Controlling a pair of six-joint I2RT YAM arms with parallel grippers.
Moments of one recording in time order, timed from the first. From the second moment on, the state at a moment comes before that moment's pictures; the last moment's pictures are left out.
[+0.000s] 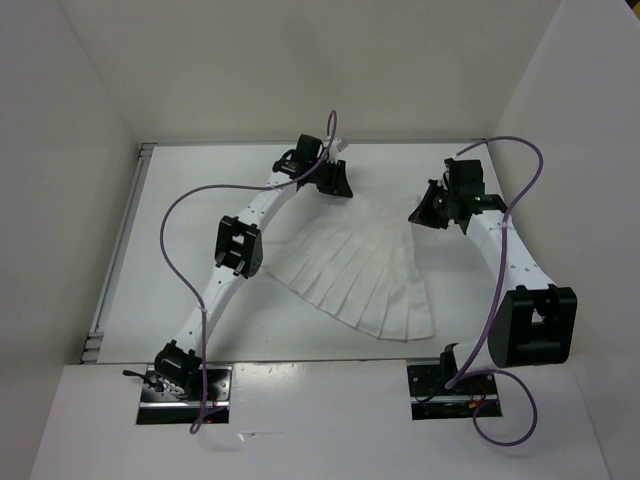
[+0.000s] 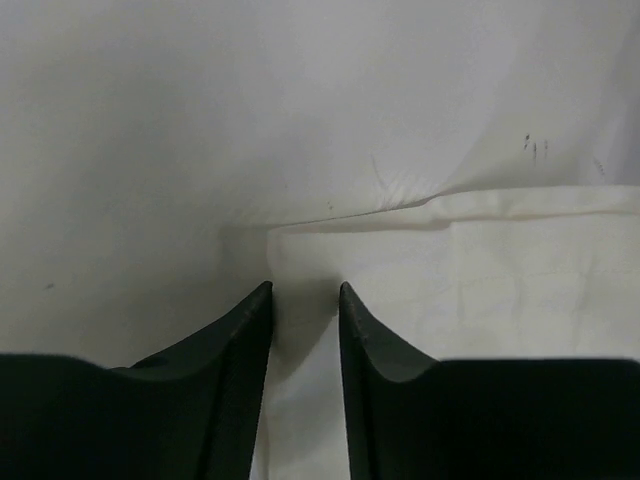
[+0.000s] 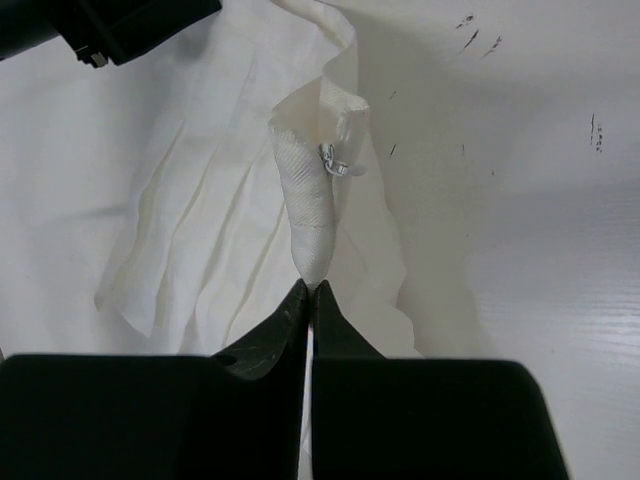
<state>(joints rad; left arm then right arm) -0.42 2.93 2.84 -0.59 0.64 -0.21 0.03 1.40 1.12 -0.56 -0.24 0.46</state>
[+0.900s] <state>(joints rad) -0.39 2.17 1.93 -0.64 0.54 -0.18 -0.02 1.58 1.18 -0.61 -0.02 0.47</state>
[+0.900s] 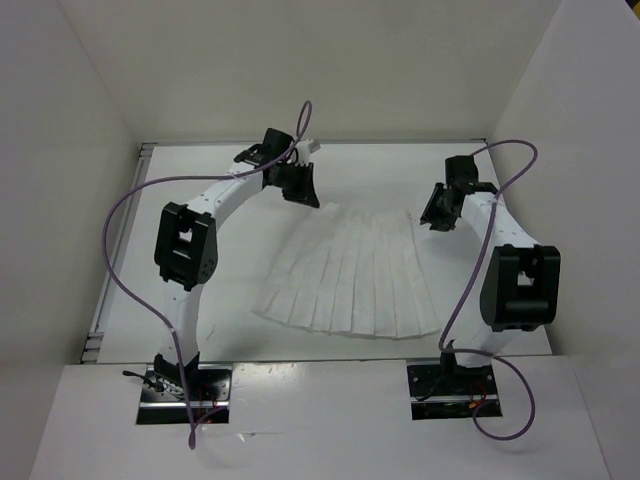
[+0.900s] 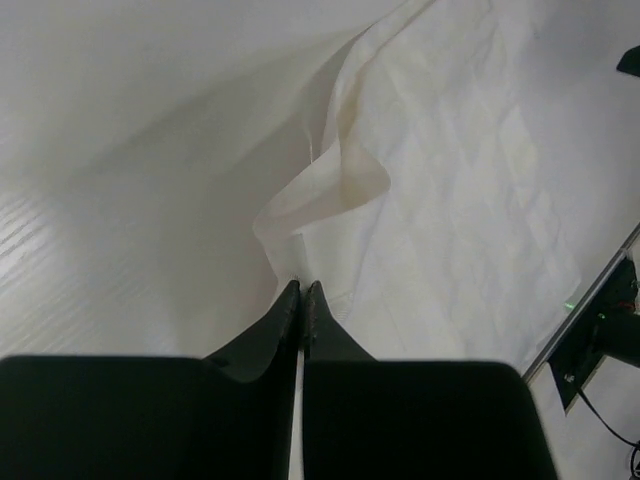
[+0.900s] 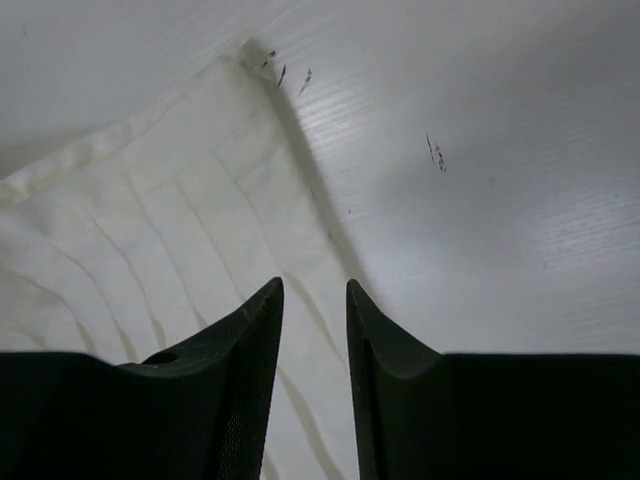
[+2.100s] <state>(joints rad) -0.28 2.26 1.75 -0.50 0.57 -0.22 -0.02 2.08 1.45 -0.41 -0.30 0.33</state>
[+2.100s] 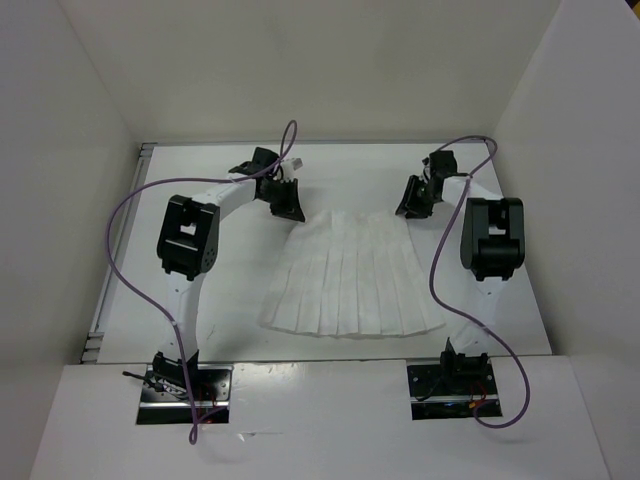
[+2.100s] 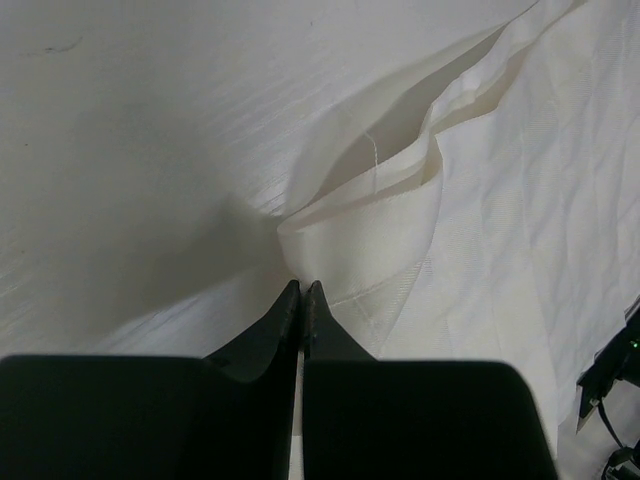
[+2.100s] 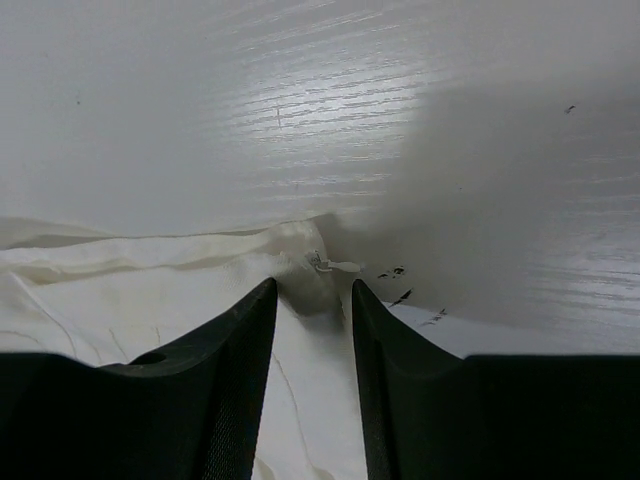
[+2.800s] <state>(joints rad) -0.18 2.09 1.86 -0.54 0.77 -0.27 0.02 1.58 1.56 -0.56 -0.32 0.34</state>
